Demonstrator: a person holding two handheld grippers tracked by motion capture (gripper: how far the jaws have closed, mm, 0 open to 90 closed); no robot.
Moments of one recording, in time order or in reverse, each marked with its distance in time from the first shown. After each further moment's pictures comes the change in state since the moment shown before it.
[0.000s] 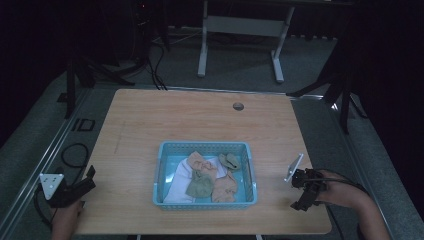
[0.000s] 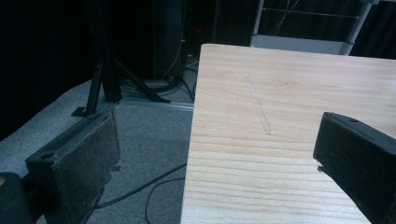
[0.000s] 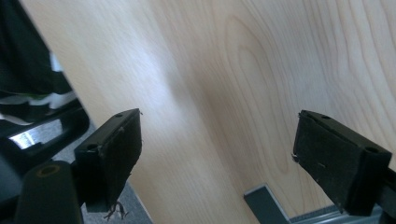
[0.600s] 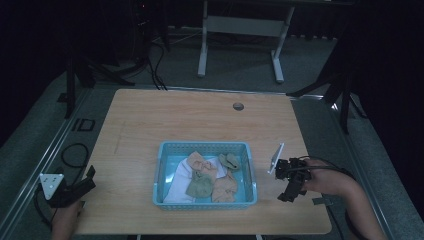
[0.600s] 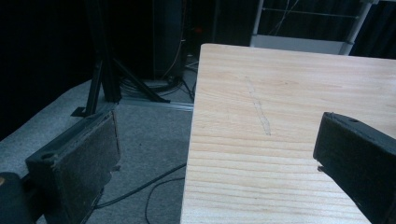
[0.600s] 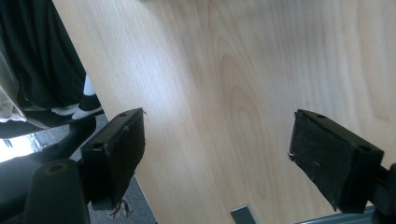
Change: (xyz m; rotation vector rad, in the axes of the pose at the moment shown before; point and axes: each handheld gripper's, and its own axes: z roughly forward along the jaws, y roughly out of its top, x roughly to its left) left arm 0.000 0.000 0.000 0.001 -0.002 -0.001; right arm 0.014 0.059 -0.035 0.030 -0.017 -0.104
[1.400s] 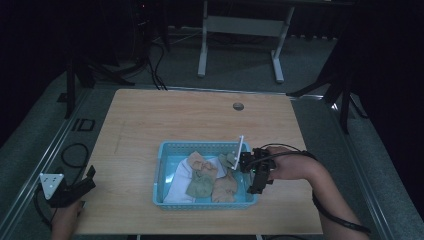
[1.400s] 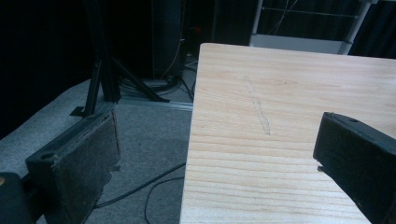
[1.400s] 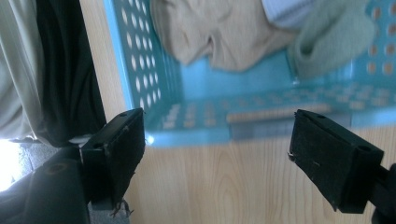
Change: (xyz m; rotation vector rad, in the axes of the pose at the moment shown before) left arm 0.000 0.000 0.000 0.003 -0.003 -0.001; right arm 0.019 0.099 -0.017 -0.016 0.014 -0.225
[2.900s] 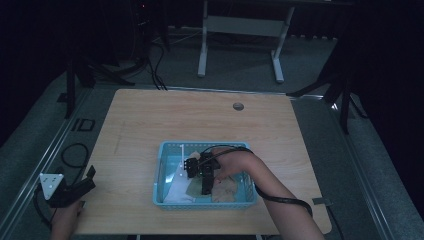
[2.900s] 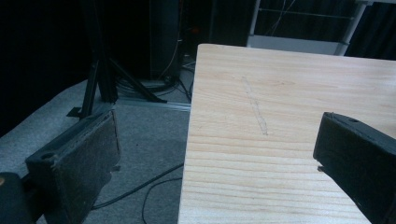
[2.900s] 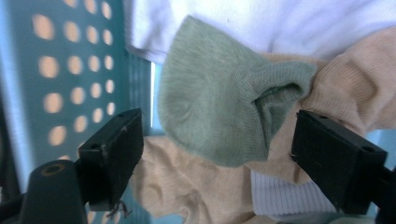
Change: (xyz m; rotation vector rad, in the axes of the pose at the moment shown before) left arm 0.001 0.000 0.000 -0.002 -0.011 -0.002; right arm -0.010 0.129 0.071 0.038 0.031 -0.187
